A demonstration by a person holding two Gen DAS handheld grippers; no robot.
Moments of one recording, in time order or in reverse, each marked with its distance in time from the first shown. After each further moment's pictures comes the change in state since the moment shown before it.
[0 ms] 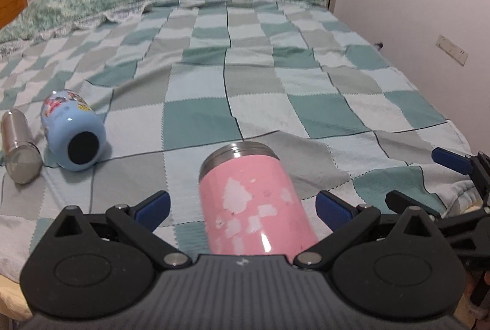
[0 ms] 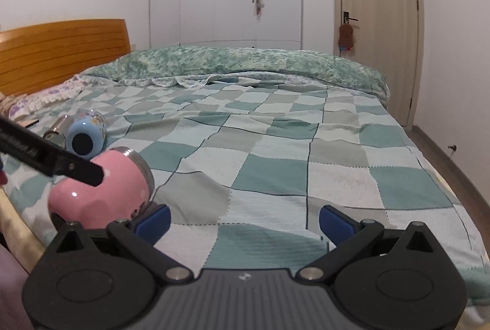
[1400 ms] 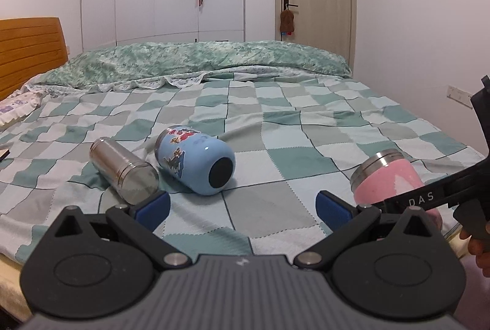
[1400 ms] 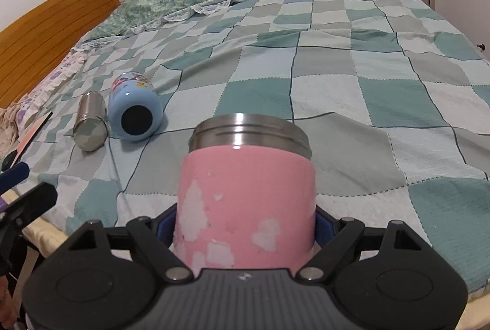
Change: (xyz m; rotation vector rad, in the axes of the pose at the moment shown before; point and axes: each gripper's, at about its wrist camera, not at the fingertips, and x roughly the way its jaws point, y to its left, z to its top) left arm -0.083 0.143 -0.079 0.005 -0.367 0.074; right arm 0.073 0.137 0.042 0.246 0.375 0.103
